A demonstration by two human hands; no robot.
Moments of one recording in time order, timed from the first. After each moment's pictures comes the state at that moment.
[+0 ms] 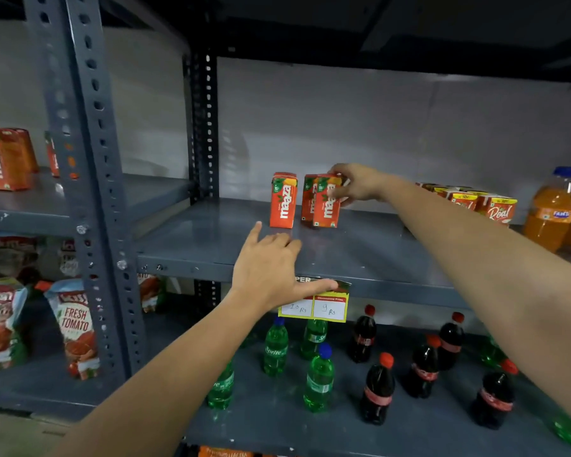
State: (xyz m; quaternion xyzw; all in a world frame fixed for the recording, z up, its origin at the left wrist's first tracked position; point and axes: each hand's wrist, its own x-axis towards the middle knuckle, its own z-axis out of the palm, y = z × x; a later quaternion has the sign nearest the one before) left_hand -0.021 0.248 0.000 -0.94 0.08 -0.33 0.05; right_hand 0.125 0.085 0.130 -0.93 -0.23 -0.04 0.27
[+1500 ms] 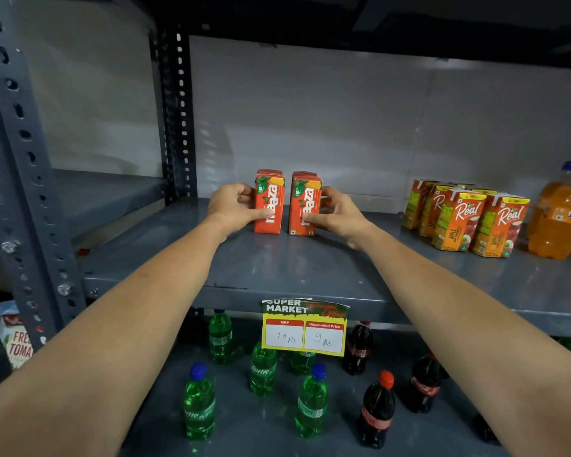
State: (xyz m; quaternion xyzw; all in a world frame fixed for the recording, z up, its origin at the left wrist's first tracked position) left_hand 0.111 0.309 0.050 -0.83 -0.01 -0.24 -0.50; right_hand 0.149 0.102 0.053 -0.81 -0.20 -0.04 0.55
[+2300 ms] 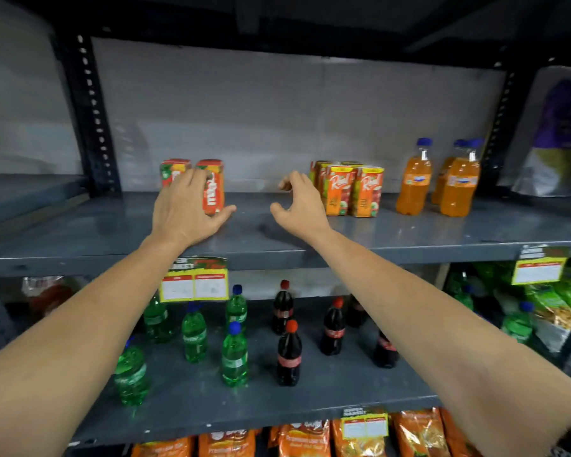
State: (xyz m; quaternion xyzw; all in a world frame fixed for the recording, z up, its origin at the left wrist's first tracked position) left_hand 0.025 0.194 0.041 -0.87 0.10 -0.48 -0.11; right_hand 0.058 -0.016 0.039 -0.84 -0.23 -0.35 0.35
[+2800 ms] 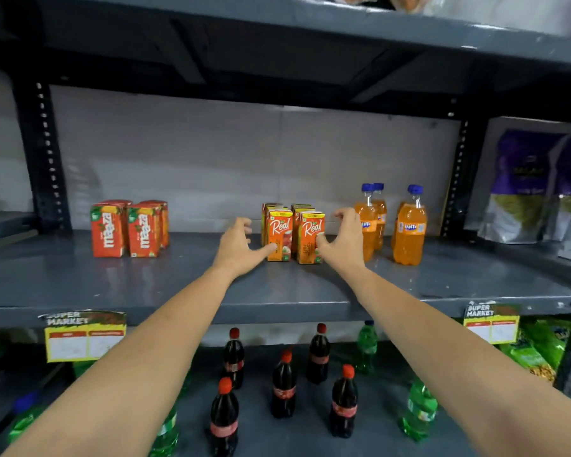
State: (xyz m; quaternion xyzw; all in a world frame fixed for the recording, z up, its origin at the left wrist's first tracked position) left_hand 0.102 0.005 0.039 -0.85 0.08 -0.27 -0.45; right_hand 0.110 -0.201 0.050 -0.83 -0.08 -0.38 0.41
